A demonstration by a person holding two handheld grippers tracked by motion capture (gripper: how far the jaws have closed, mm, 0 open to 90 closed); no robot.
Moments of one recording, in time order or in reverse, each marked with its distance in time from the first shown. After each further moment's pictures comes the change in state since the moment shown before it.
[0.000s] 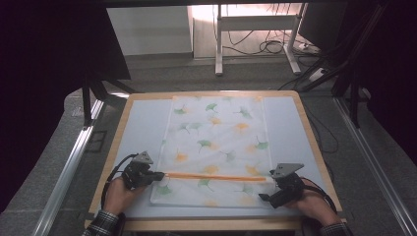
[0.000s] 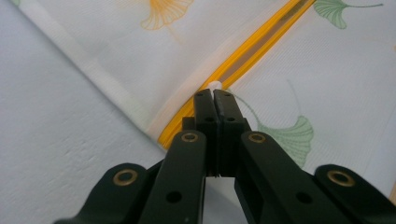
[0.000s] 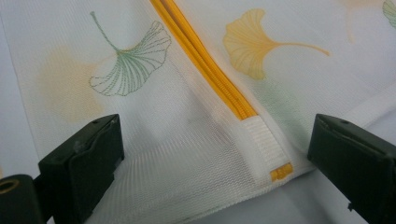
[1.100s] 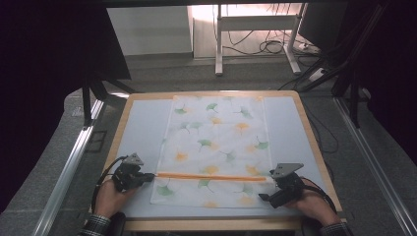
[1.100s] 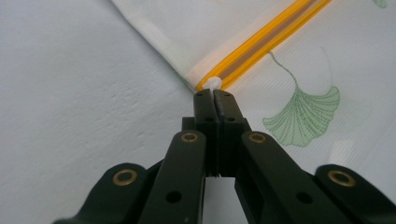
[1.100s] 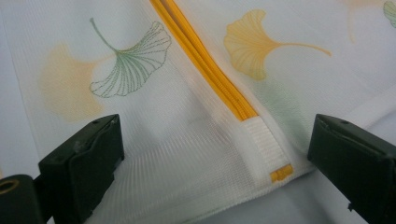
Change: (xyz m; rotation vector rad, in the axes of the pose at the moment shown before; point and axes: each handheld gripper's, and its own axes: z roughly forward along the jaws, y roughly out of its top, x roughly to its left) left arm 0.011 -0.018 -0.011 0.016 0.049 -0.040; right arm 0.000 0.001 0.000 0.010 -0.005 0.000
